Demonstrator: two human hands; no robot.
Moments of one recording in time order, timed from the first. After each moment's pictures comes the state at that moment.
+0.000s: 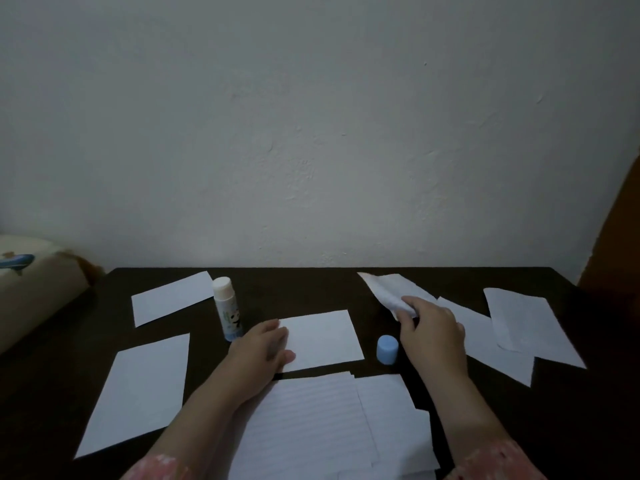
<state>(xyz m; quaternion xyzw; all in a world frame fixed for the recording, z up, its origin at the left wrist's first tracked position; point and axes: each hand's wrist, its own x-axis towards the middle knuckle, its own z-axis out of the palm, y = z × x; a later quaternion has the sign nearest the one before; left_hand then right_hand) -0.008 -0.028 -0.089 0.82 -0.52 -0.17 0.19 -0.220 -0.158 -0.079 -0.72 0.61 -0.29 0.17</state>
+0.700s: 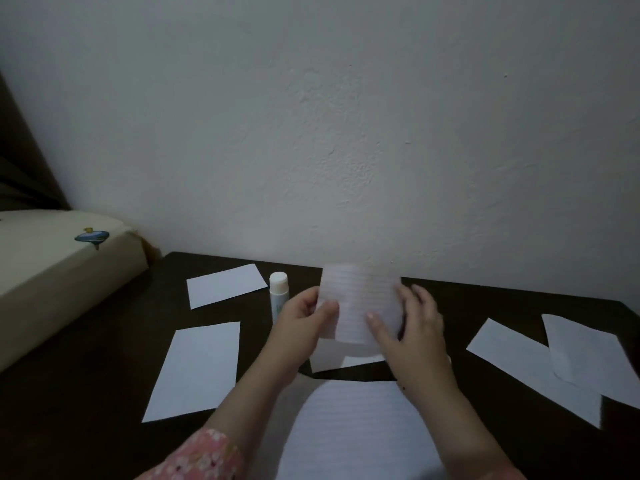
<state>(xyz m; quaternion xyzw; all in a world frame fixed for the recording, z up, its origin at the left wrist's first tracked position) -0.018 -0.015 -0.051 0.61 -0.39 -0.30 0.62 -0.158 -0.109 -0.074 -0.80 0.42 -0.35 0.24</state>
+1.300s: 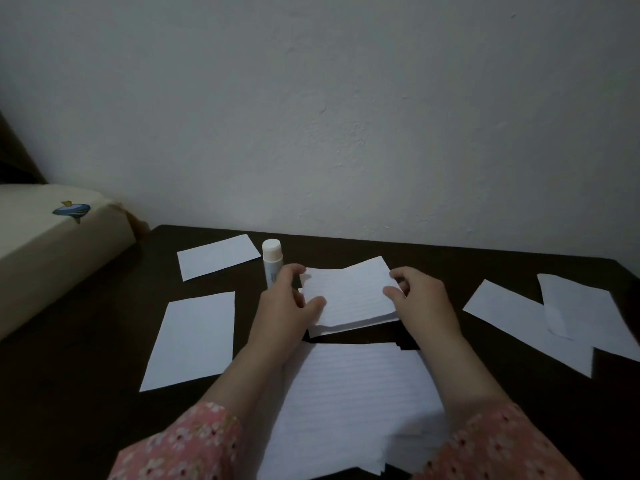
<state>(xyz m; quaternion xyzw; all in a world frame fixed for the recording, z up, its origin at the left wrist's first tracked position) -0.009 -0.014 -0.079 0.80 -0.38 -0.13 0.45 -0.155 -0.138 -0.077 -0.78 0.50 -0.27 0.26</state>
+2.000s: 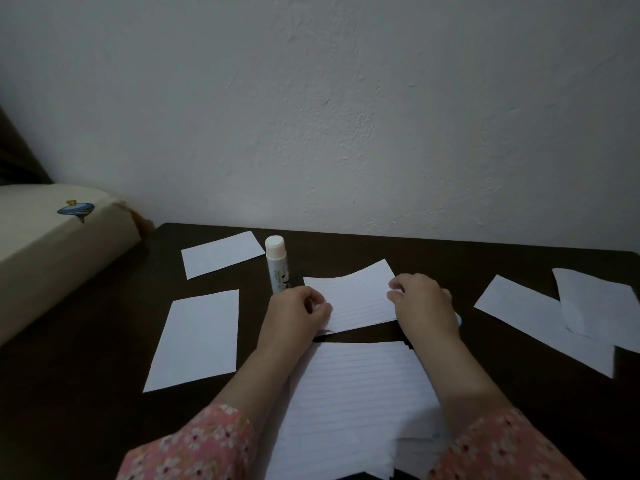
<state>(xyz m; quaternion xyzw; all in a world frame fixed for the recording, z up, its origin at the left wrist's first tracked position) -0.007 -0.020 -0.096 0.83 -0.40 -0.11 0.39 -0.142 -0.140 -0.086 -0.82 0.54 -0.14 0.14</state>
